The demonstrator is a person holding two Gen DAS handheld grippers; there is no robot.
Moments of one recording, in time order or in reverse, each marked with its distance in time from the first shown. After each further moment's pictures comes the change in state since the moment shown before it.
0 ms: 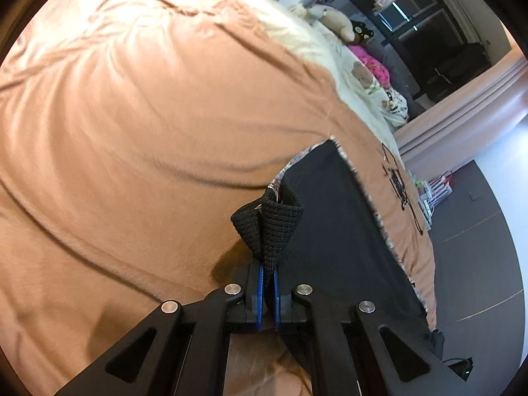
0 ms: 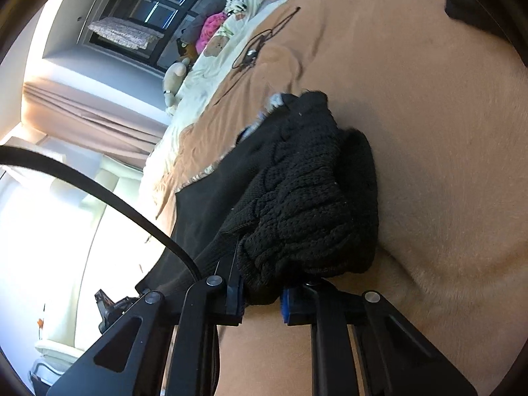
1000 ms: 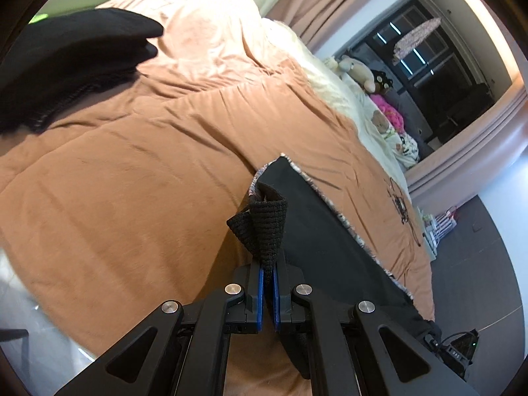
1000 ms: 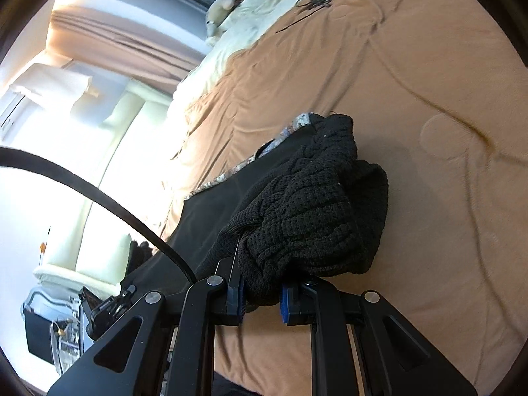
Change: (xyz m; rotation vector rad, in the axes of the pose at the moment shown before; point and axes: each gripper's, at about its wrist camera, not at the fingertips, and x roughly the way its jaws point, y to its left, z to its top) left arm -0.221 0.077 -0.118 -0.106 -0.190 0.082; right arm -0.013 0.068 -0.029 -0.173 0.253 0.052
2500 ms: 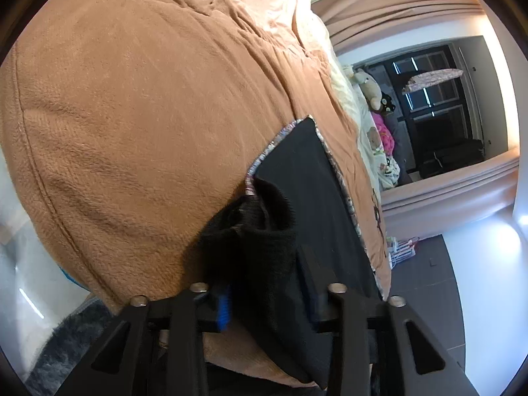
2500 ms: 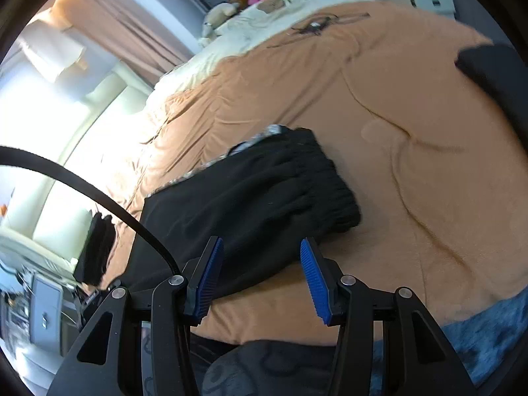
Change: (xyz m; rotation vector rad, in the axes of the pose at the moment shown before) left arm 0.016 0.101 -0.079 -0.280 0.068 -0.182; right arm -0.040 0.073 -0.062 -0.172 -0.072 -0.231
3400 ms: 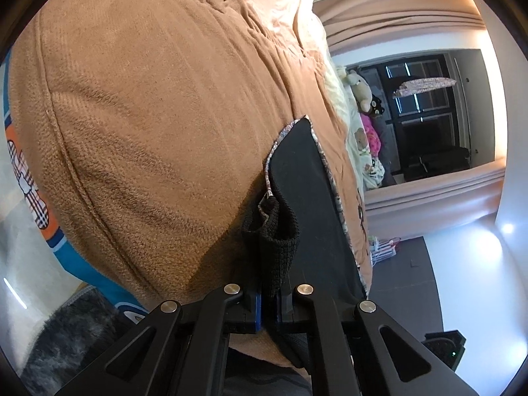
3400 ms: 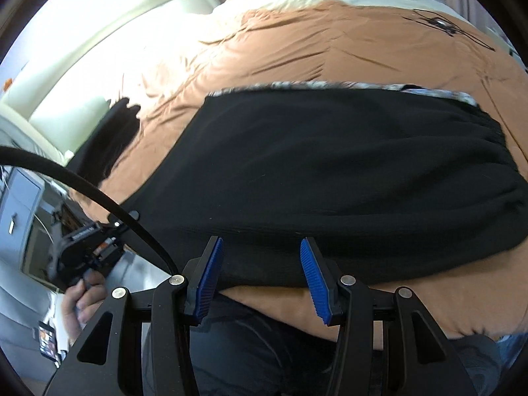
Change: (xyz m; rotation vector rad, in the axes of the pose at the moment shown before) left arm -0.023 0.021 -0.001 -0.041 0.032 -0.093; right arm 0.150 0.178 -0.053 -0.365 0.246 0.008
